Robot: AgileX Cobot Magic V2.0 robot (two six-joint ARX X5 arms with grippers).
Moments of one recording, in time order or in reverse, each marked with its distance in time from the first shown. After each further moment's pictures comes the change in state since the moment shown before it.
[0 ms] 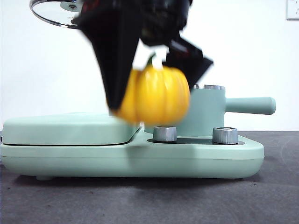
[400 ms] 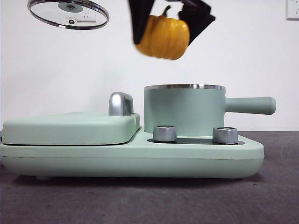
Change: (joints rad) left arm 0.010 0.000 0.000 0.000 0.000 0.000; right arm -0.234 0.002 0.305 -0.051 0.031 -0.103
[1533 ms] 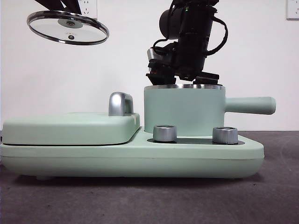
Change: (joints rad) left arm 0.000 0.000 -0.095 0.032 0.000 0.000; right arm -0.195 0.316 0.040 0.120 -0.002 -0.068
